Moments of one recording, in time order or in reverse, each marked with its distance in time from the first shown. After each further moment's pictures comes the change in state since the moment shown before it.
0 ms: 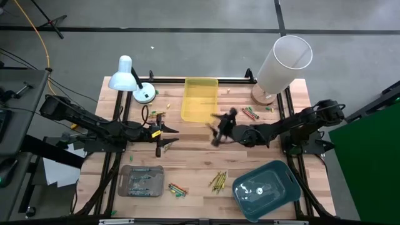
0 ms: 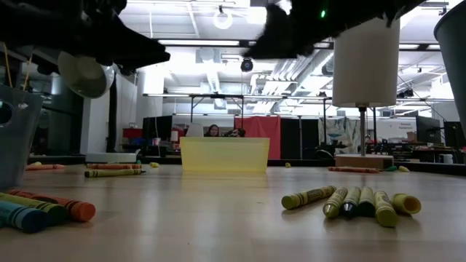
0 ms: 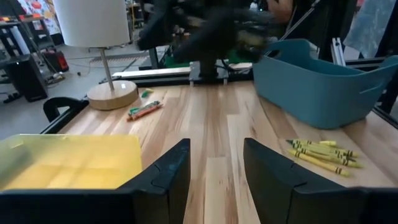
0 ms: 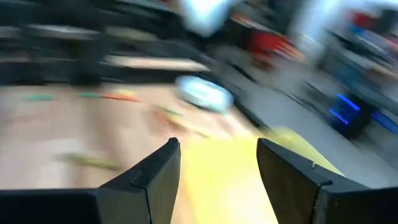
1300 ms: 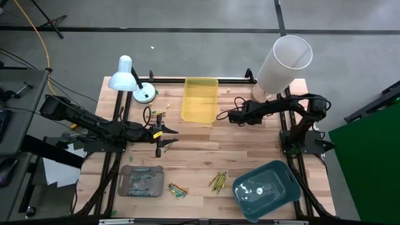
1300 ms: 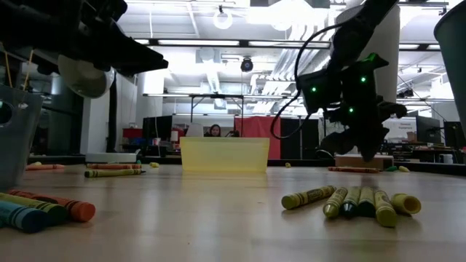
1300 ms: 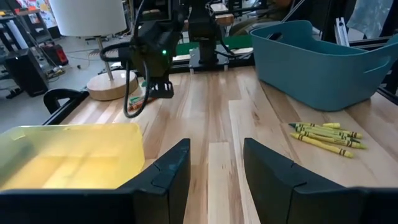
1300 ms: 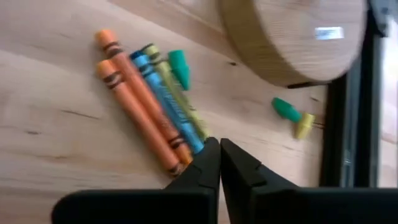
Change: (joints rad) left arm -0.003 0.000 0.000 -0.053 -0.002 0.023; right arm -0.435 0.182 0.064 -1.383 -0.193 1.080
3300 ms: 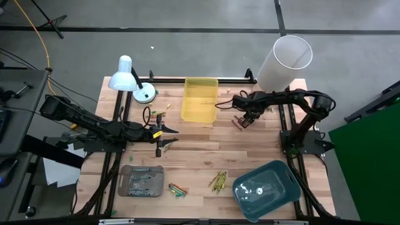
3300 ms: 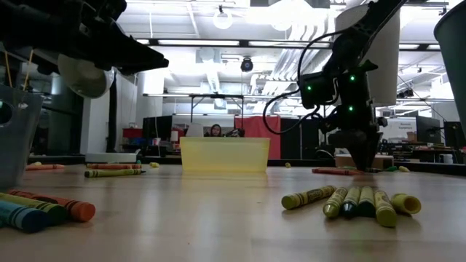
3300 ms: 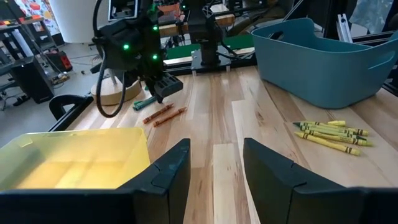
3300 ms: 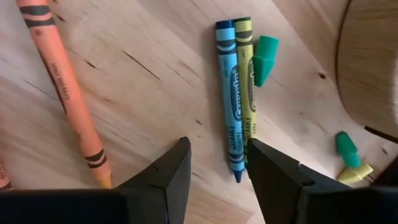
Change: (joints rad) left arm 0.000 -0.001 0.001 0.006 -0.007 0.034; right arm -0.204 -0.048 -0.003 0.095 -0.344 -0.638
